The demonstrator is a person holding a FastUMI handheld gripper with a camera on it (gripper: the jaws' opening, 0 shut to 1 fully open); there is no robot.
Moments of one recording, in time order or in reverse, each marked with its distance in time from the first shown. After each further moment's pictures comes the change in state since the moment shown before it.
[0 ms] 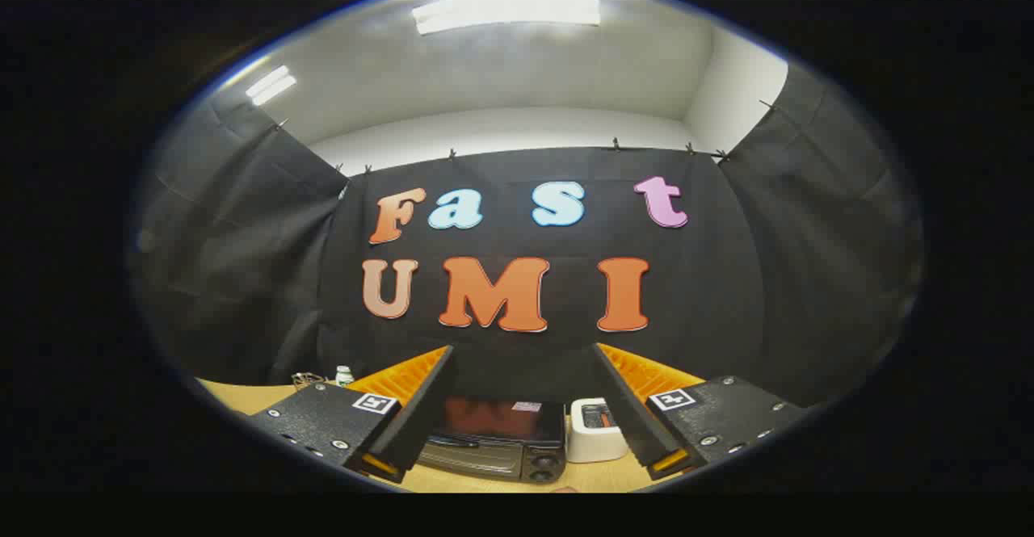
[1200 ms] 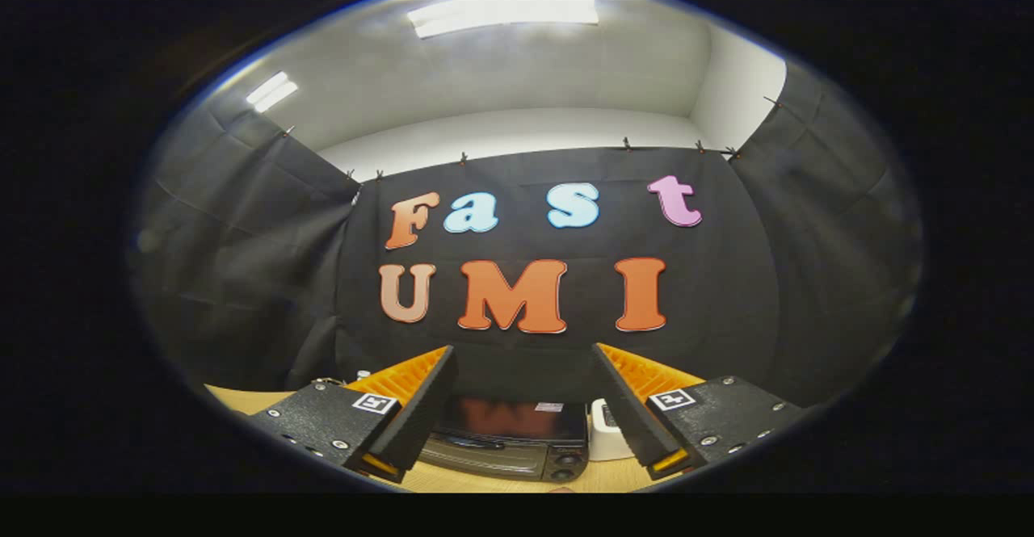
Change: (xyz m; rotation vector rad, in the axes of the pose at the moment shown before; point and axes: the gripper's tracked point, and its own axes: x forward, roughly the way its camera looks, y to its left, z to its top) arm -0.007 0.023 0.006 0.027 0.003 0.053
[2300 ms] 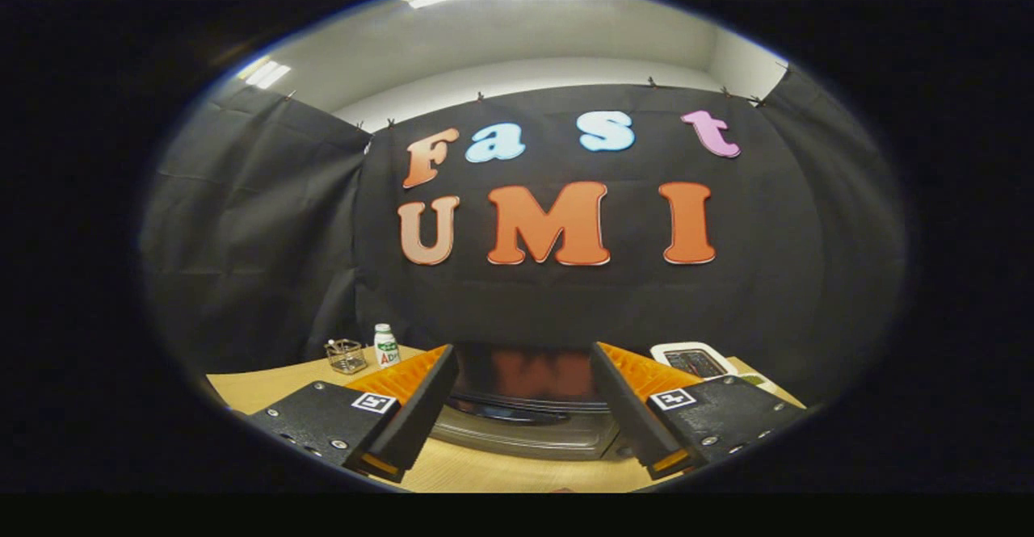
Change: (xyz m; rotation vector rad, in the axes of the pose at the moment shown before) arm 0.053 0.070 -0.152 0.021 0.266 0.076
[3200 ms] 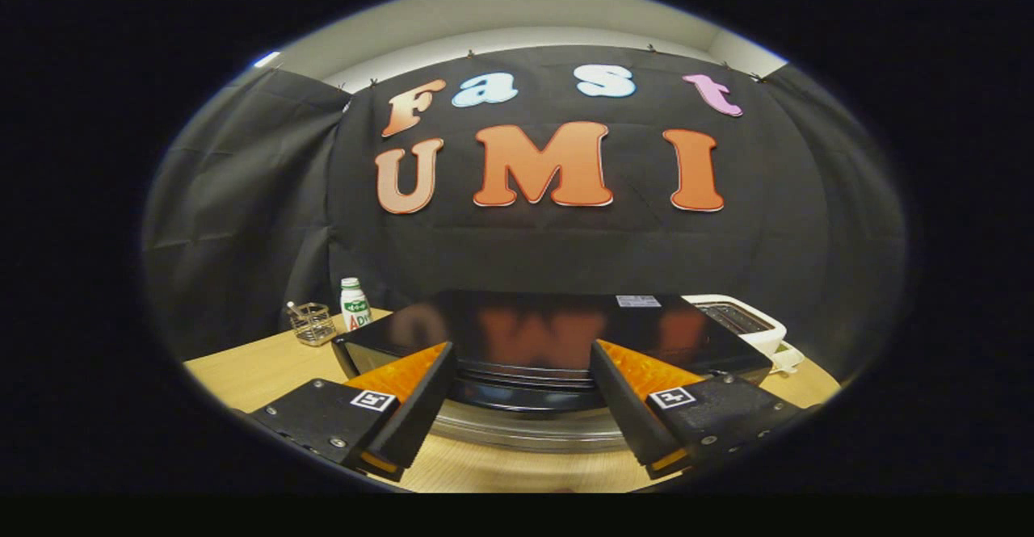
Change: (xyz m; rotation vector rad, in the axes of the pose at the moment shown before) arm 0.057 0.013 -0.090 0.006 0.142 -0.071
